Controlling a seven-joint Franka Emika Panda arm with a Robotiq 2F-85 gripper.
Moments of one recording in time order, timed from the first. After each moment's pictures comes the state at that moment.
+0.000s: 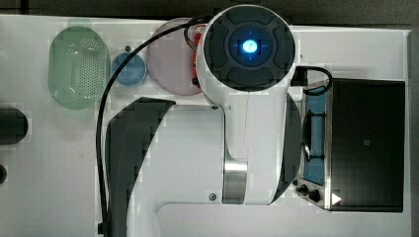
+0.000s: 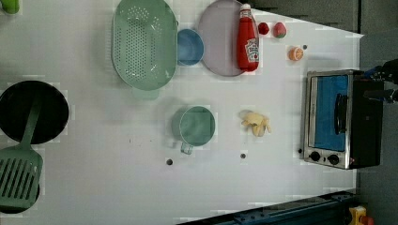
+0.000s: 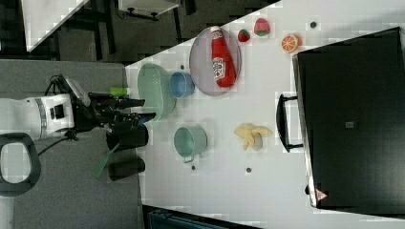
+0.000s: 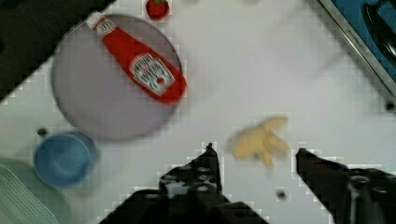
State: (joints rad) arm -0.01 -0.02 -0.01 -1.78 -0.02 0.19 -0.06
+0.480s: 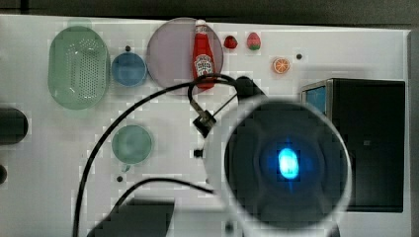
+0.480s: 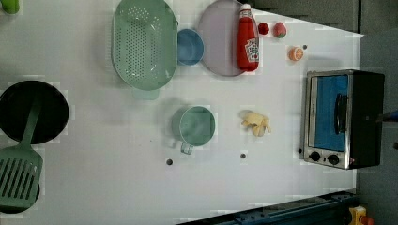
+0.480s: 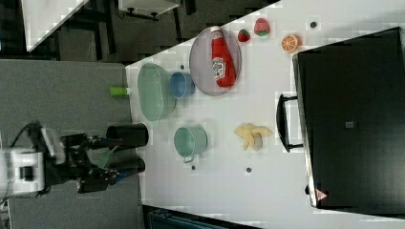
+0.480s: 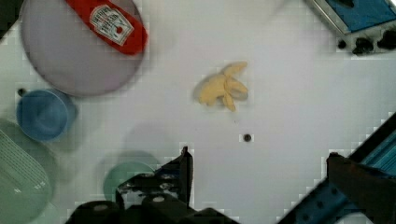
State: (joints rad) arm -0.01 -0.28 -0.02 -1.88 0.00 0.01 -0.01
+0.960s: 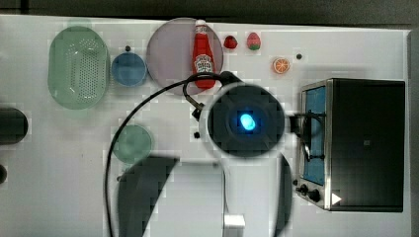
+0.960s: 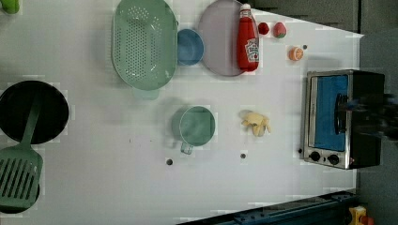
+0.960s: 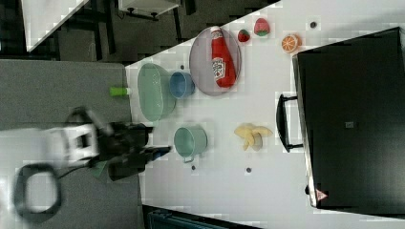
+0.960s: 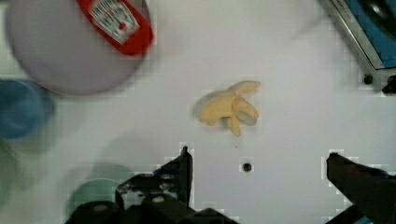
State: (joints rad) arm -0.01 -0.16 -0.01 -2.08 -0.02 0.27 -0.18
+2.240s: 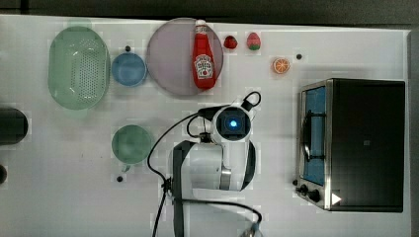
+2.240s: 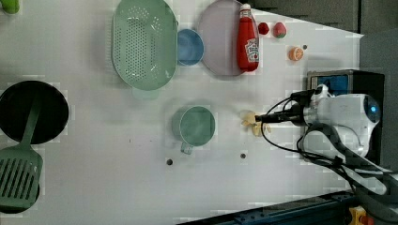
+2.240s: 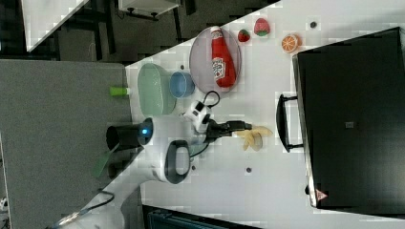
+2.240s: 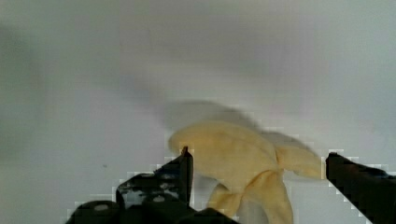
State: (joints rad) arm -0.02 0.31 -0.05 -2.38 0.00 1.03 -1.02
